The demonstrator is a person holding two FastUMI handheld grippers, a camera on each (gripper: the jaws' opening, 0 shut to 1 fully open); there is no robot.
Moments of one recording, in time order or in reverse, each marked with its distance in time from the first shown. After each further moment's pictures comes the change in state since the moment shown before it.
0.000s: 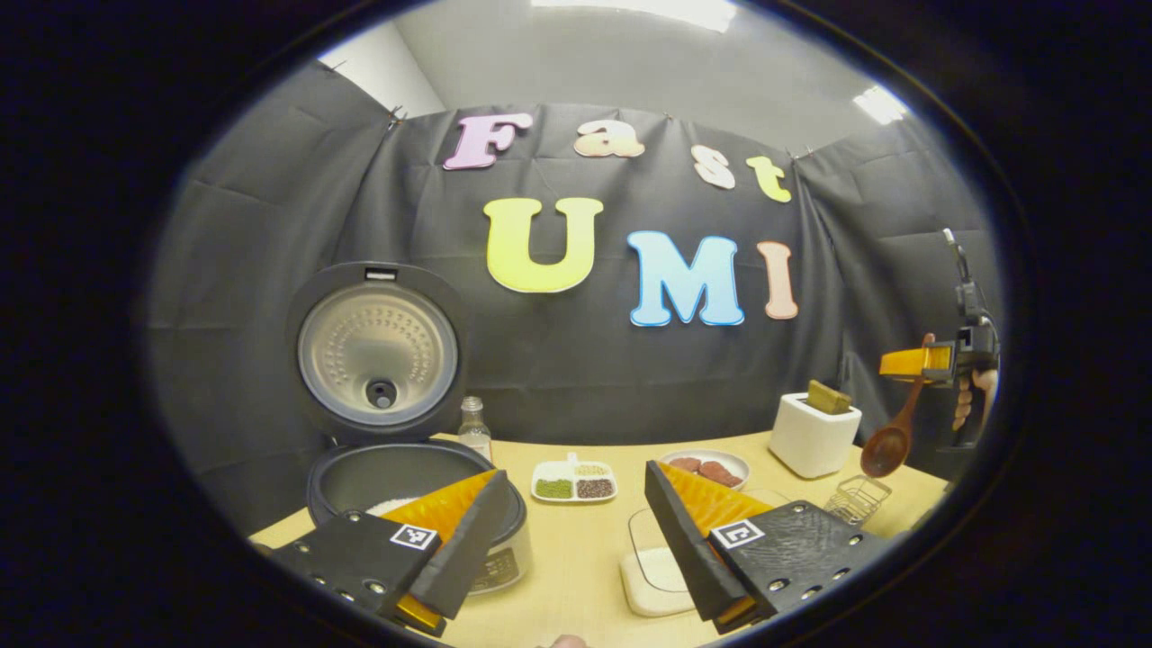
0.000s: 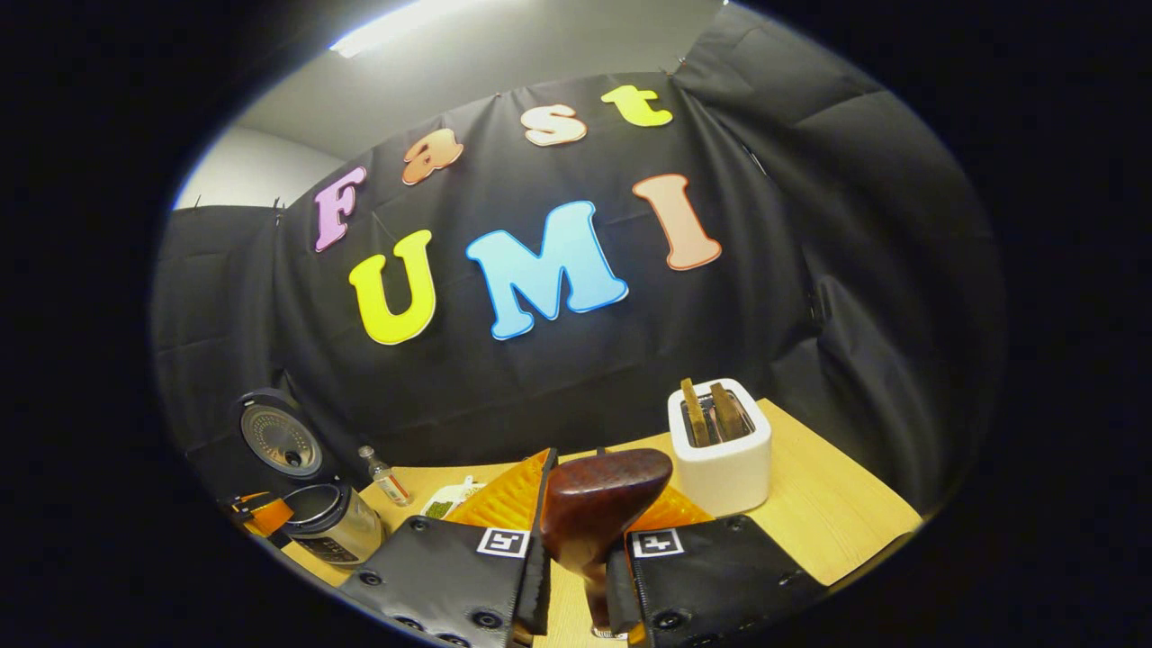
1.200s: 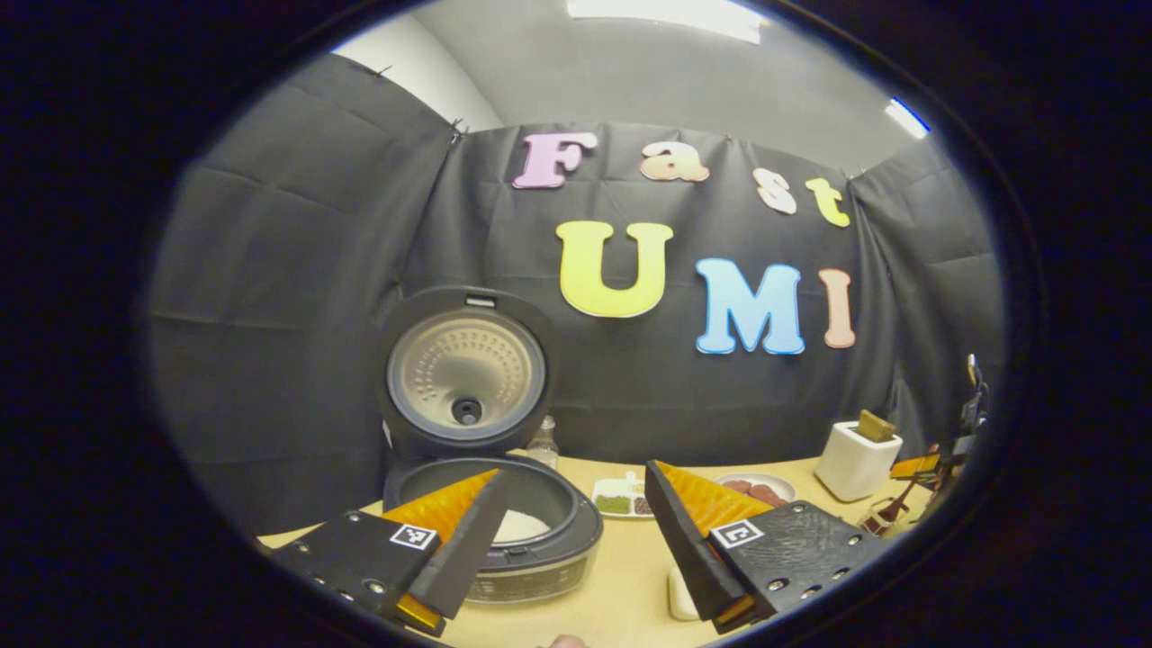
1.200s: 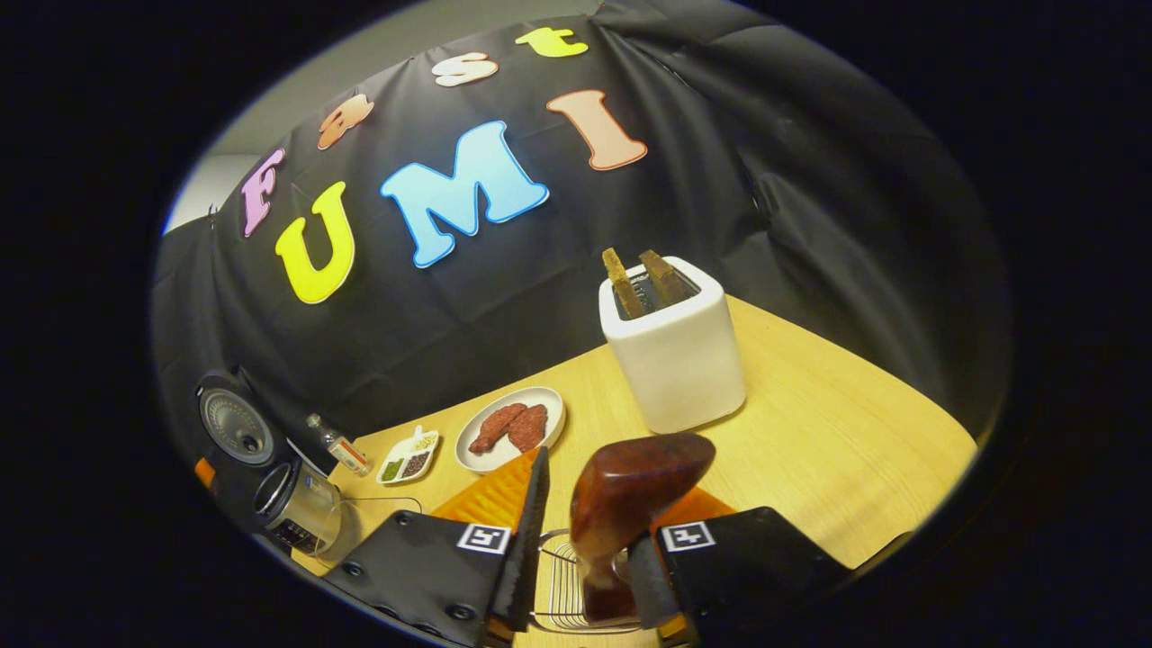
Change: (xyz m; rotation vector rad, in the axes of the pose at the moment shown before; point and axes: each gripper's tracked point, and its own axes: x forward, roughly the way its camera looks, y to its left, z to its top) left arm -0.024 0.087 0.042 -0.030 -0.084 0.208; right arm 0.014 -0.063 -0.106 0.116 0.198 -0.144
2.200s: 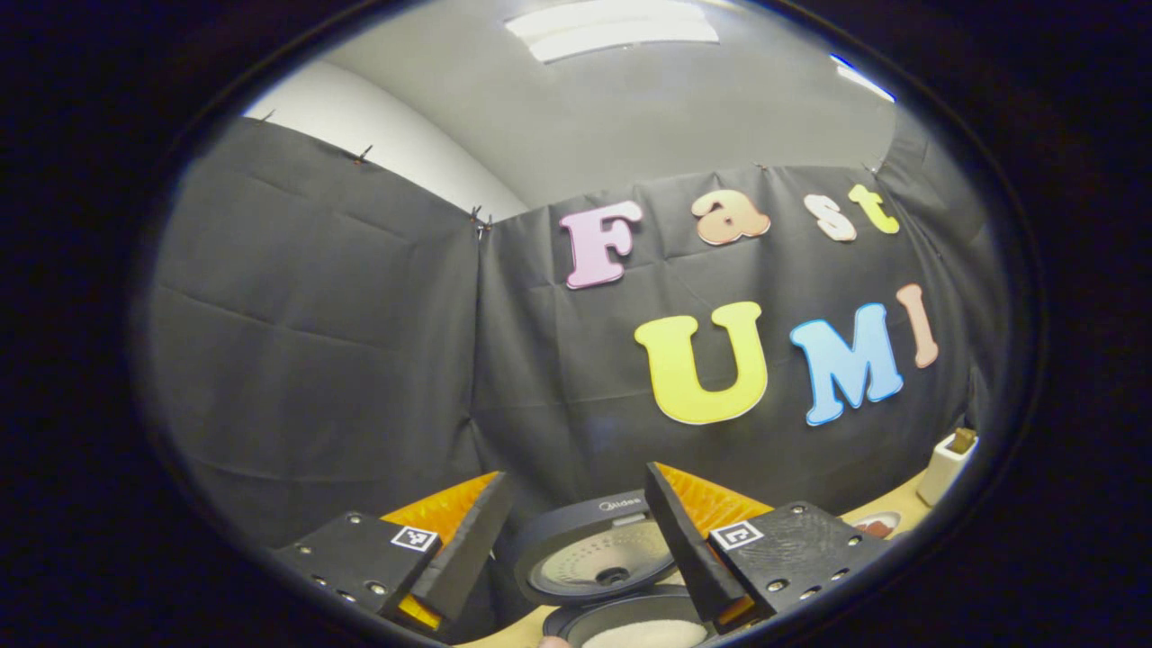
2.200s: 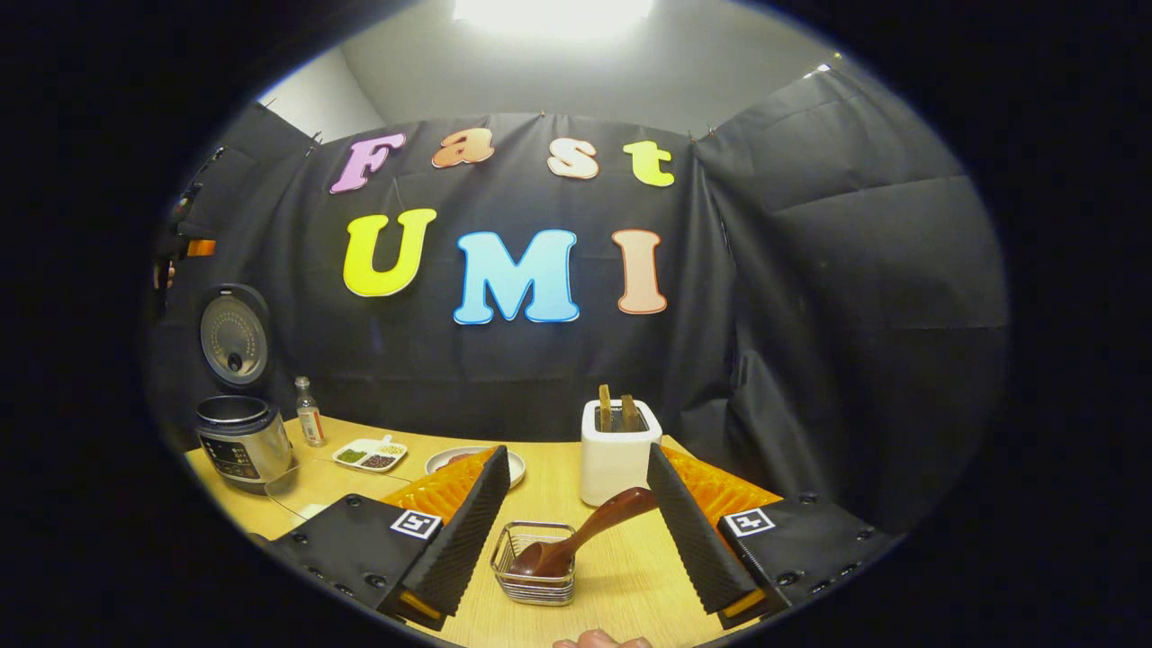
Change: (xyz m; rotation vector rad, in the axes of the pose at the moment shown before) left arm 0.101 0.121 0.190 0.193 -0.196 0.181; right arm -0.159 0.030 0.046 -0.410 -0.393 -0.076
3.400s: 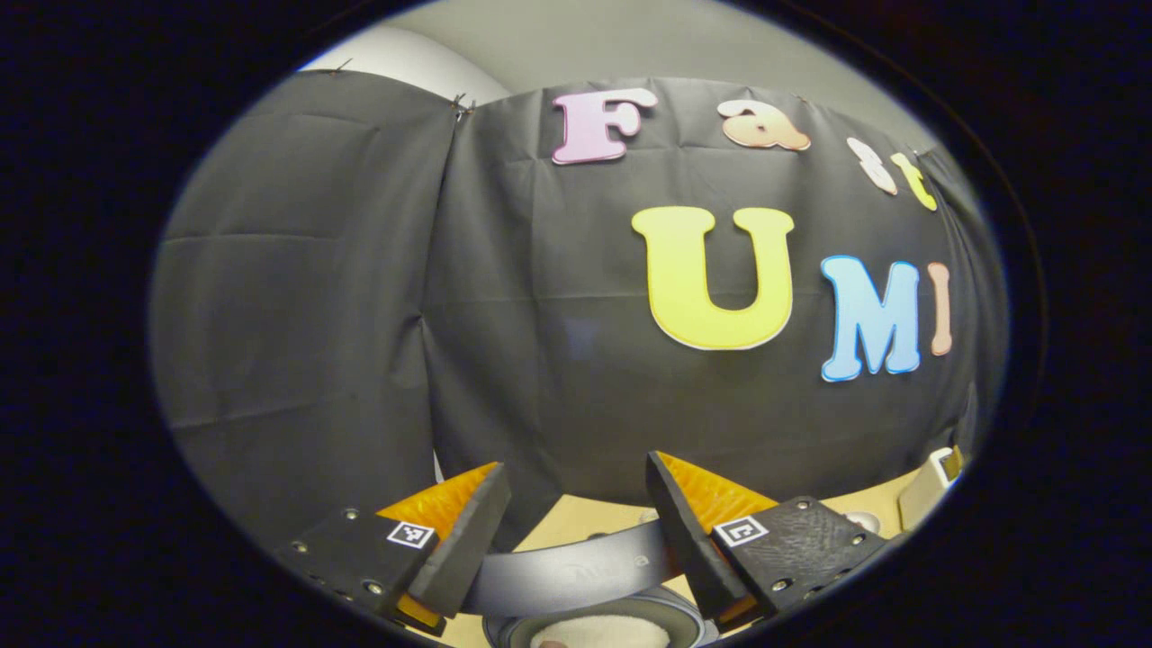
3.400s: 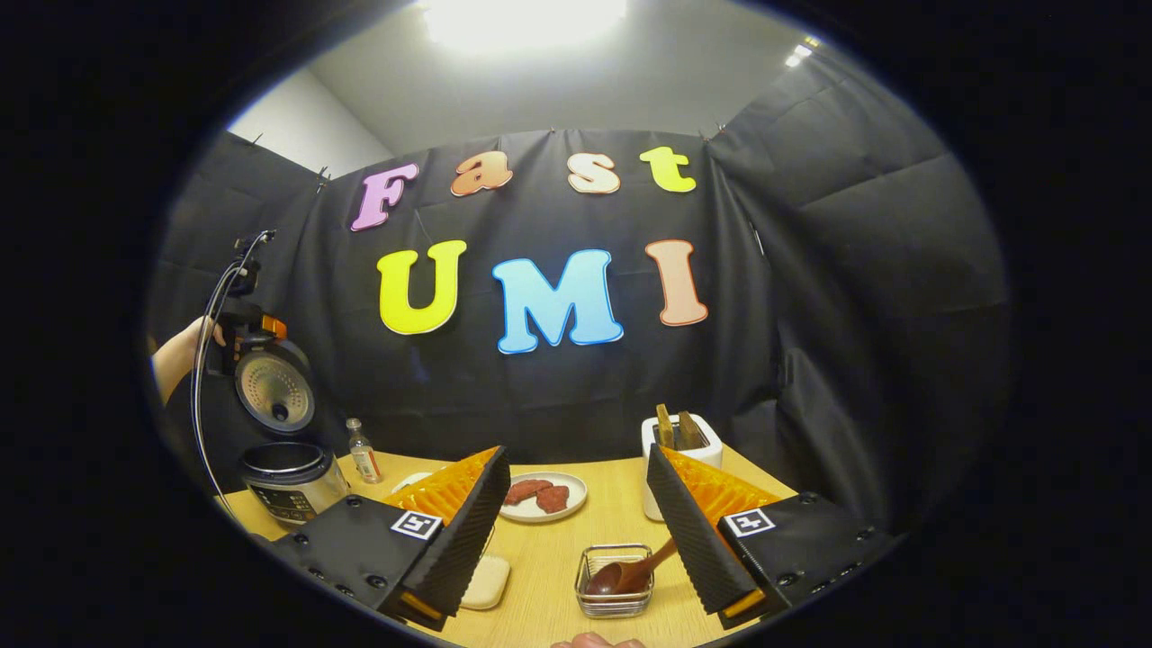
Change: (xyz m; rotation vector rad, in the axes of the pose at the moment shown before) left arm 0.104 -0.045 -0.103 -0.122 0.382 -0.078; right arm 0.013 0.052 0.046 0.103 -0.043 0.130
